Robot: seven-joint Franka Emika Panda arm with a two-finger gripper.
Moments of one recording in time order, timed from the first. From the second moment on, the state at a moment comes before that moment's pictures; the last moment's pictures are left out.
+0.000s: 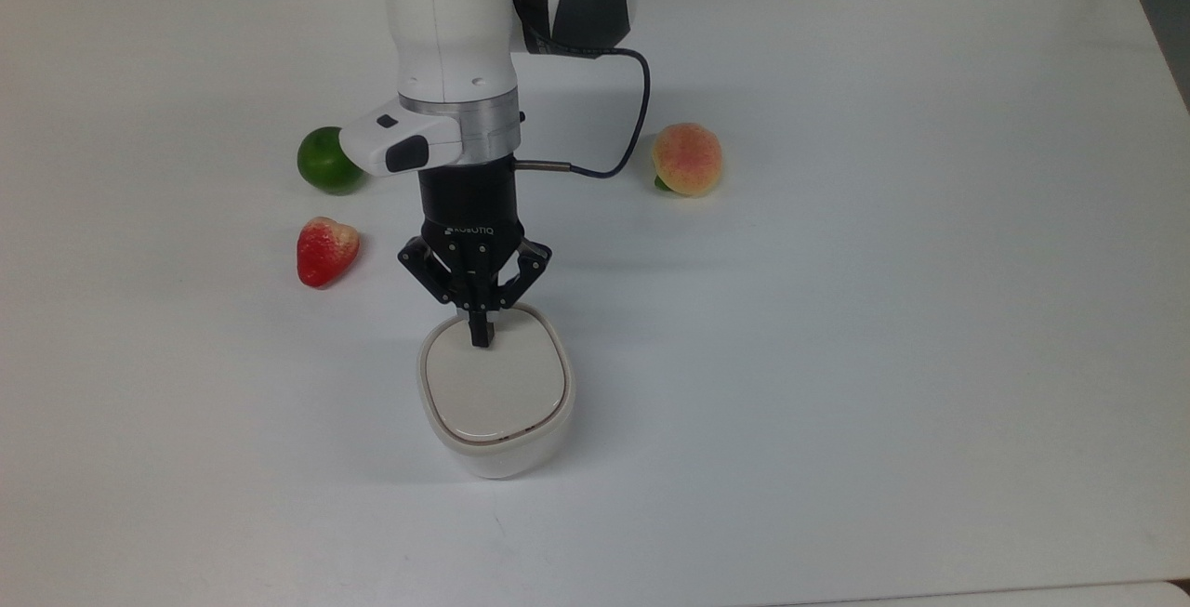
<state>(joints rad) 0.11 0.48 -0.05 -1.60 0.11 2.71 0.10</state>
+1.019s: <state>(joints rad) 0.08 0.16 -0.05 -1.60 0.13 2.00 0.10</state>
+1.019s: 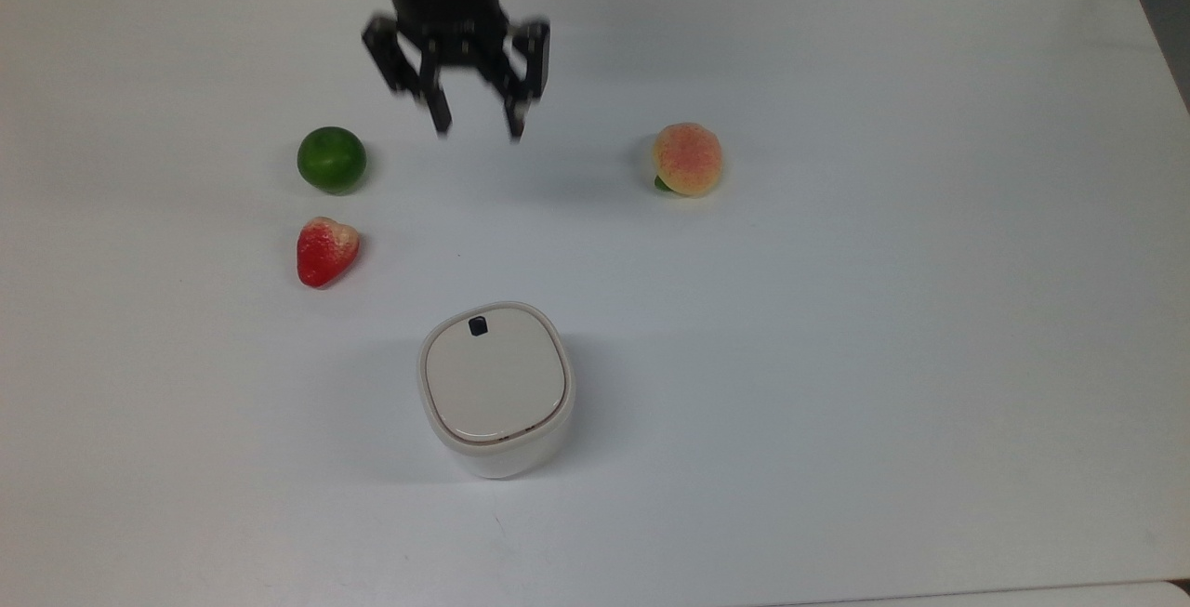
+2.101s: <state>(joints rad) -0.02 -0.04 -0.01 -1.60 0.13 1.64 0.00</state>
